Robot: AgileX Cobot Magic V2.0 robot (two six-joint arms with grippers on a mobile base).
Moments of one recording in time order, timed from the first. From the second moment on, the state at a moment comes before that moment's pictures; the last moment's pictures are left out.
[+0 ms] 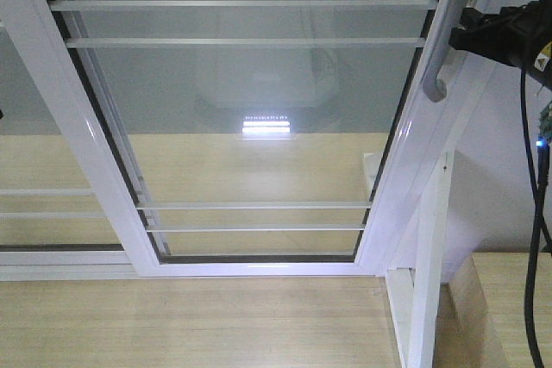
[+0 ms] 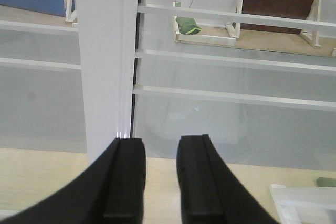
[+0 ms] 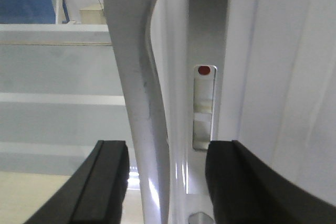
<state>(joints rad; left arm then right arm) -0.03 0.88 -0.54 -0.09 -0.03 -0.05 -0.06 1.63 -0.97 -0.52 -0.40 0.50</state>
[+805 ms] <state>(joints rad) -0.03 0.88 -0.54 -0.09 -0.03 -0.05 -0.06 1.81 -1.16 -0.71 -0.46 0.64</state>
